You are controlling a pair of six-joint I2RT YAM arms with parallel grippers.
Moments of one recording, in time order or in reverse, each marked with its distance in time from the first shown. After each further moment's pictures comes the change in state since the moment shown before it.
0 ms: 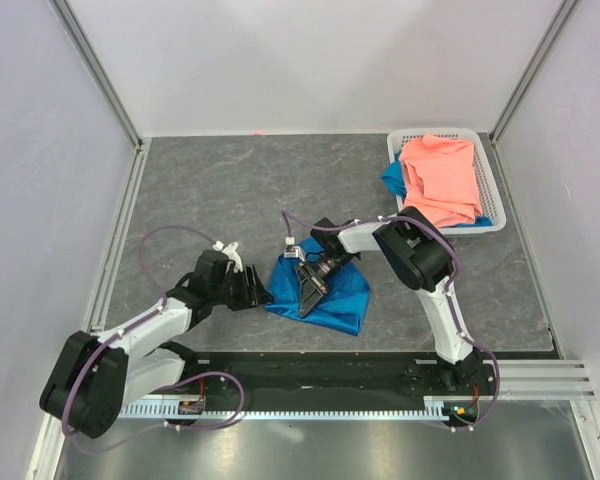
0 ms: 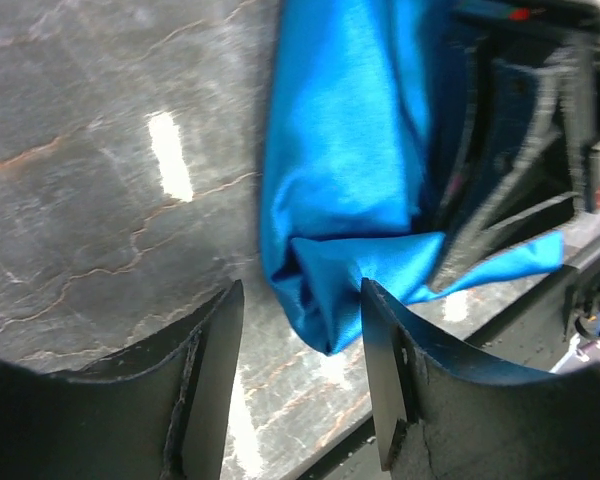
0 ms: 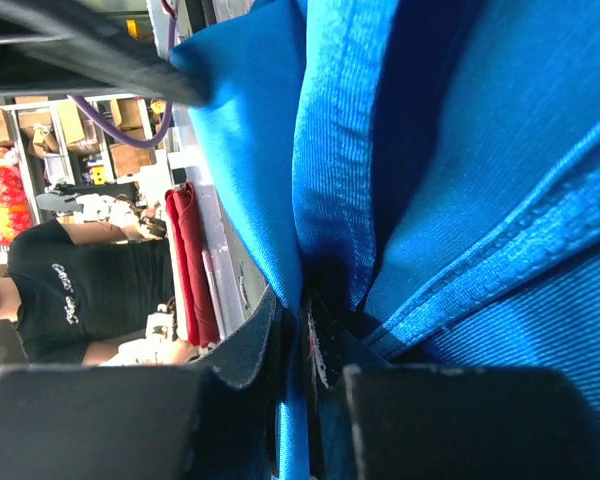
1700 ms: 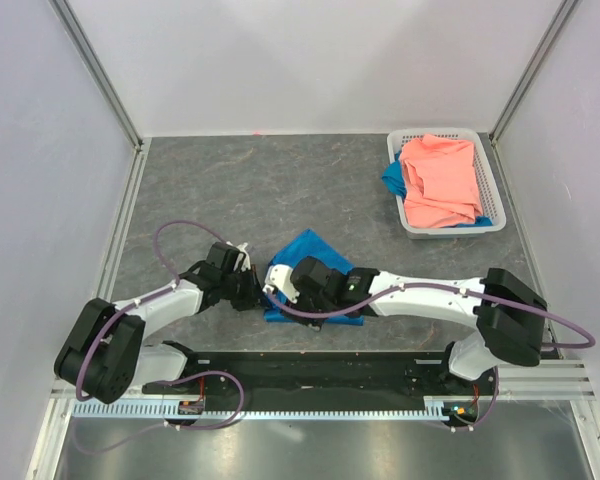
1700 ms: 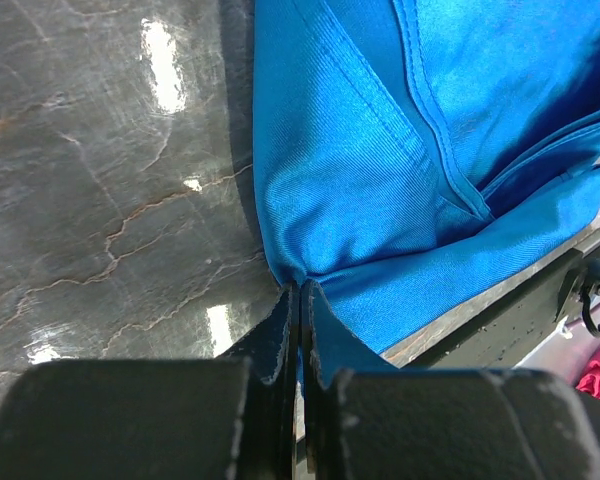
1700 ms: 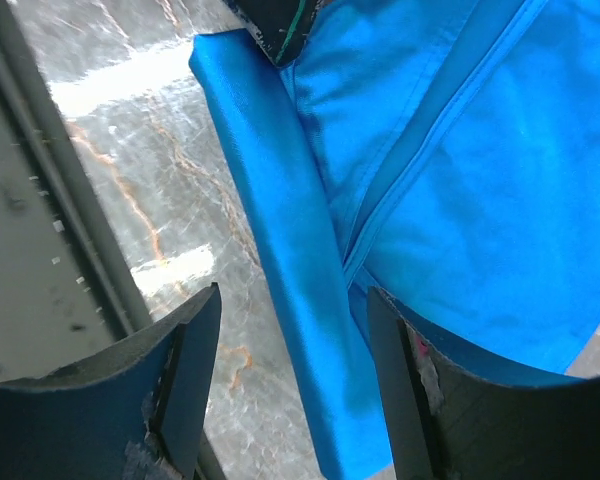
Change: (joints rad) left arm -0.017 0.200 0.108 -0.094 0.044 -0.019; right arm 0.463 -0.720 -0.322 0.209 1.185 -0.048
